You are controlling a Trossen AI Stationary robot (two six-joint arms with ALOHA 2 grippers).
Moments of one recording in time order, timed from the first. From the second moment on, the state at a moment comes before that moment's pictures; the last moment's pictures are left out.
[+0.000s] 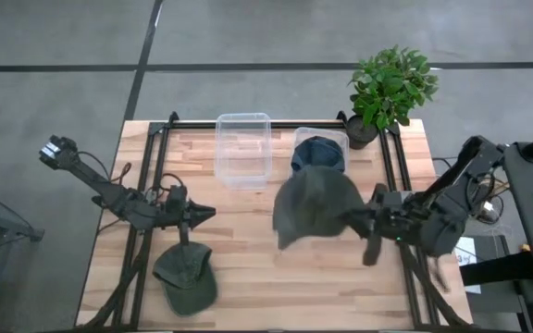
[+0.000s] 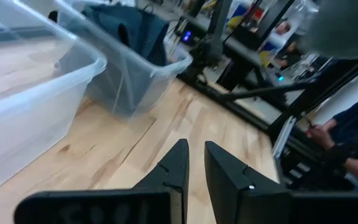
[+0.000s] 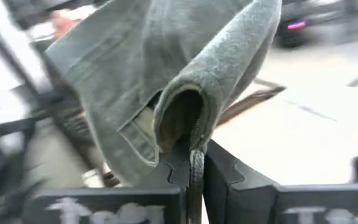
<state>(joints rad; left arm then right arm) -0.59 0.68 0.41 0.05 -0.73 -0.72 0.81 1.15 1.19 -0.25 1.08 0.62</state>
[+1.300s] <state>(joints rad) -0.53 0.94 0.41 0.69 -0.73 -0.50 0.47 1.45 1.21 -0.13 1.12 0.62</state>
